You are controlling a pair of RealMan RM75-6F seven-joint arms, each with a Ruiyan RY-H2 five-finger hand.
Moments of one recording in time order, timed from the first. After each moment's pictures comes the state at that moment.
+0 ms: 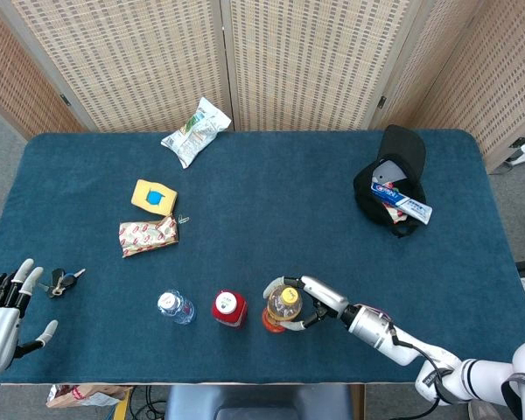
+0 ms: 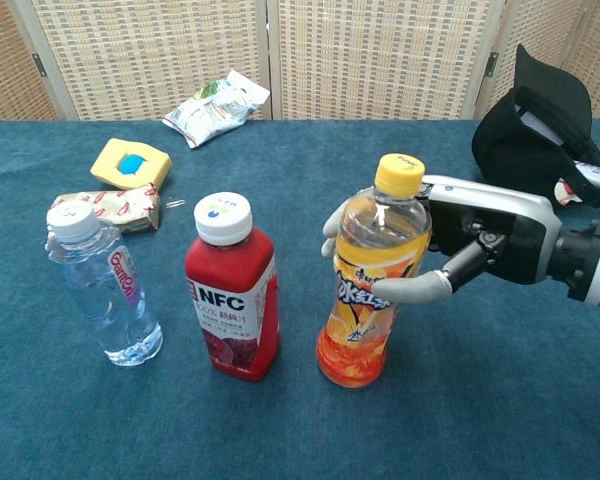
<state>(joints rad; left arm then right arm) -0.04 -1.09 -0.02 -1.69 1.55 1.54 0.10 0.72 -1.50 -0.09 -1.38 -1.75 1.09 1.15</state>
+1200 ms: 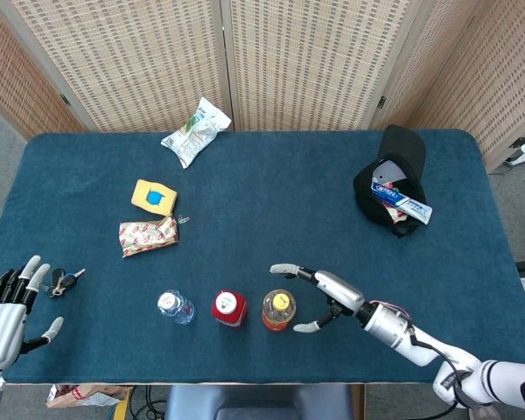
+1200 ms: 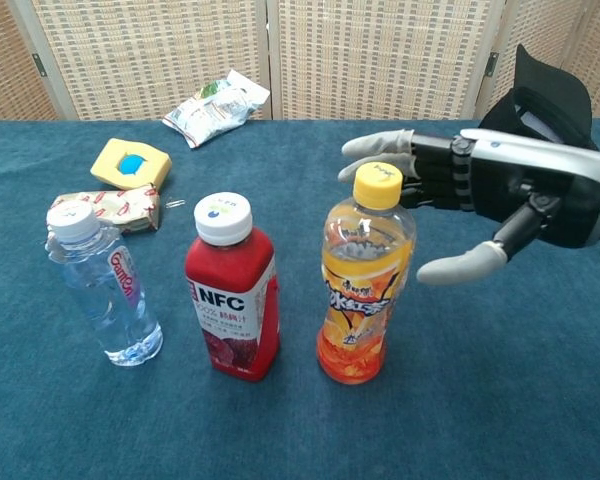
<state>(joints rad) -0.06 -1.10 -0.03 -1.70 1.54 1.52 0.12 0.71 -1.38 -0.12 -1.45 -1.77 1.21 1.06</state>
